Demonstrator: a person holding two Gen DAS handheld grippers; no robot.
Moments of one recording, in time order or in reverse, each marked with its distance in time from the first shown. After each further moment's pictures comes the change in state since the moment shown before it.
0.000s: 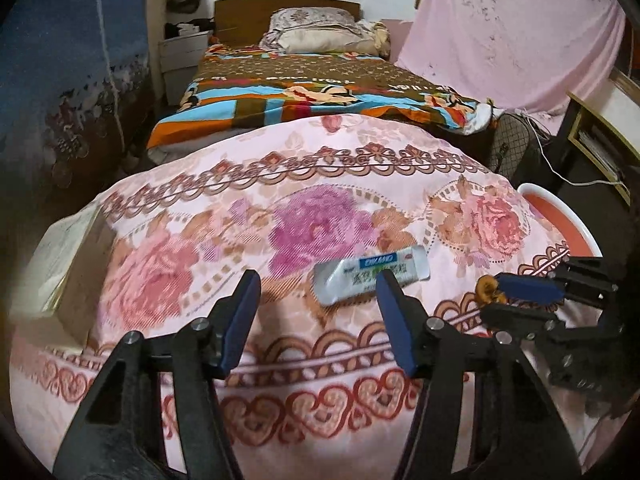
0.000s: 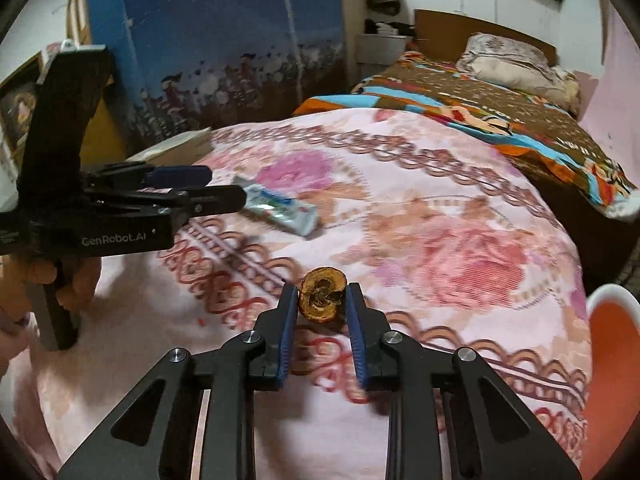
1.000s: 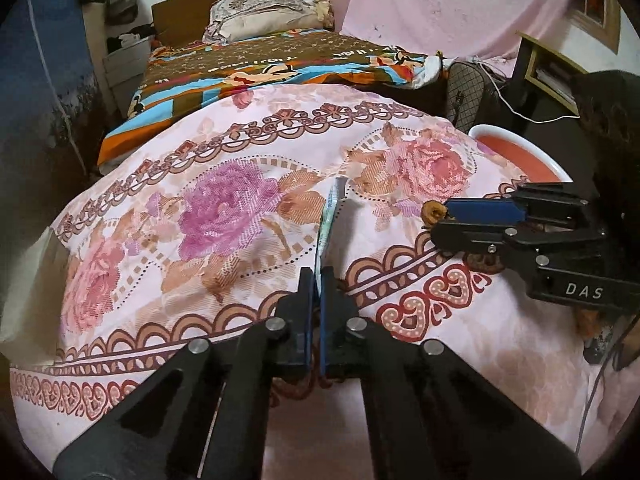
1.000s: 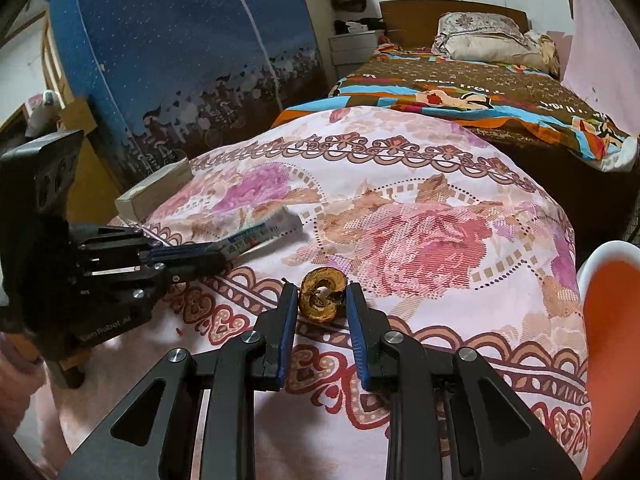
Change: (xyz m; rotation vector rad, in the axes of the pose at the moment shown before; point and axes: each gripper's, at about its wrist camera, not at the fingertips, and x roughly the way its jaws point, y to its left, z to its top) left arm -0.001 -0.051 -0.014 0.175 0.082 -0.072; right arm -0.008 -0.036 -0.004 0.149 -0.026 0.042
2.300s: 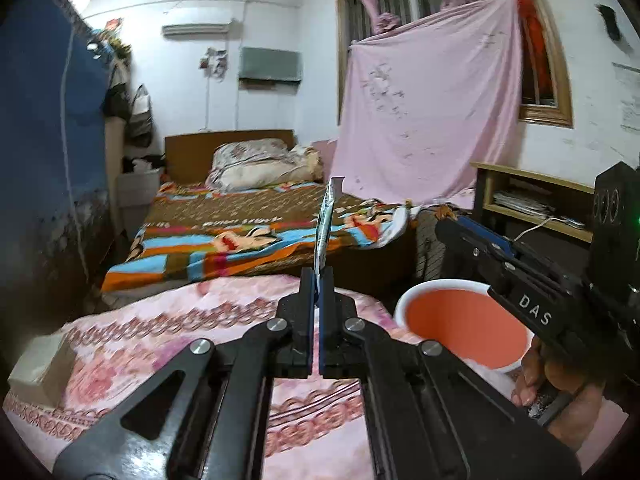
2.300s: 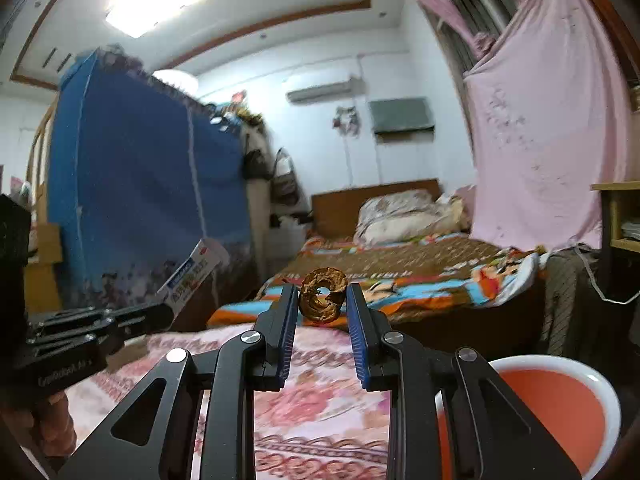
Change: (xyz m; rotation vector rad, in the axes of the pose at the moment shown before) left arm -0.094 -0.095 0.033 0.023 -0.590 -0.015; right arm -0.149 -0.020 -0.022 0.025 -0.783 -0.285
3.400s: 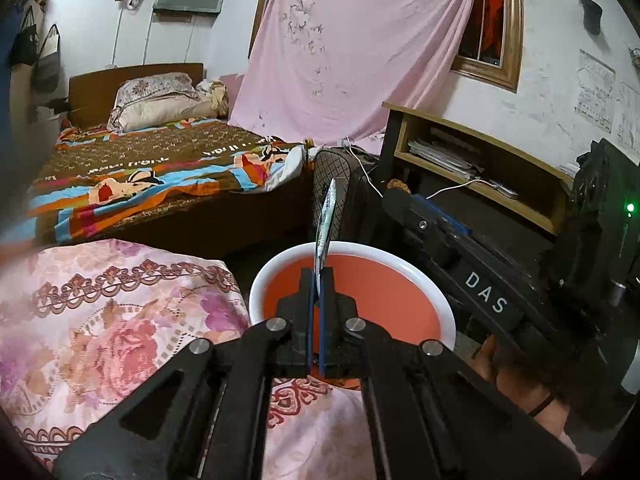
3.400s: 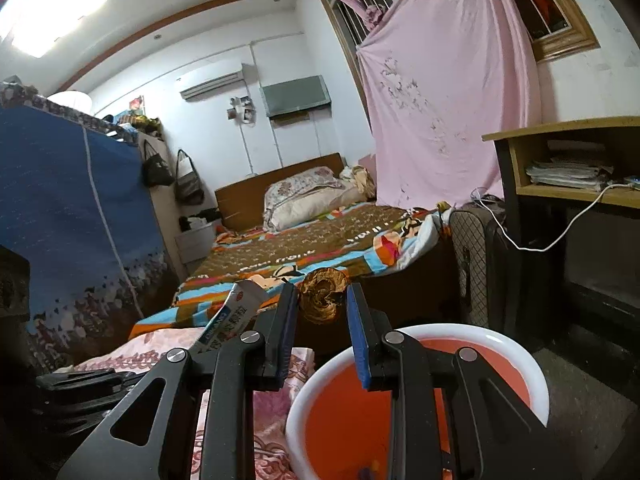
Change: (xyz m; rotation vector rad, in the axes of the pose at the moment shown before) left arm 0.100 -0.104 0.003 -0.039 0.259 -0.336; right arm -0.013 -0.100 -0.004 0.177 0.086 -0.314
